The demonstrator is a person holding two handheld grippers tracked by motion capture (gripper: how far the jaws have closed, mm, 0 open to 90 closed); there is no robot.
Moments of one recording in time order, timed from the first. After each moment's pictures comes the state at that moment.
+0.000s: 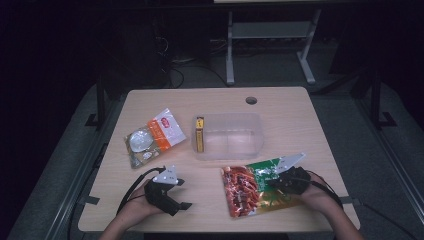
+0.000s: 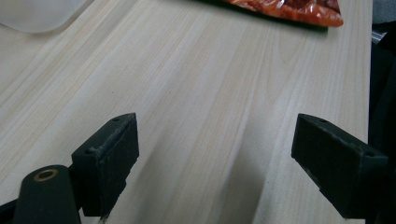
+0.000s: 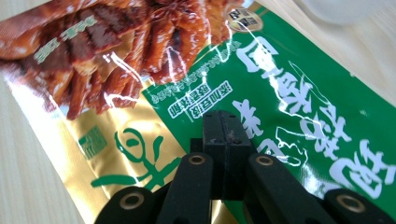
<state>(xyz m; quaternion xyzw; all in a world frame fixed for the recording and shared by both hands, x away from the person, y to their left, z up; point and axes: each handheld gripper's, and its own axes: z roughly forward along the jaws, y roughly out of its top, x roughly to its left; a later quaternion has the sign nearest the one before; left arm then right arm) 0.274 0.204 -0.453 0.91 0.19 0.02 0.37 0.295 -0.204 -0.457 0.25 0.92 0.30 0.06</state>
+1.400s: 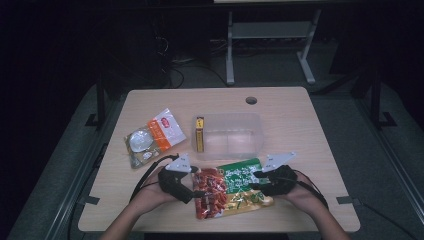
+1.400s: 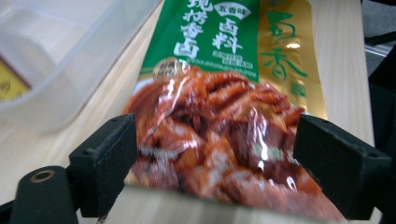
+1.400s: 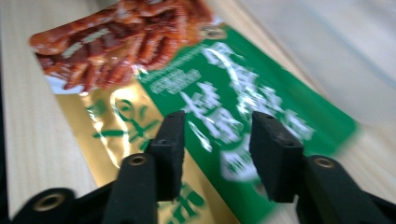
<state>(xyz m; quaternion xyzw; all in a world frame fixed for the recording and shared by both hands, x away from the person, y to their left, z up) 0.305 0.161 -0.432 0.90 0.16 0.03 0.40 0.288 -0.172 -0.437 0.25 0.89 0.37 0.08</state>
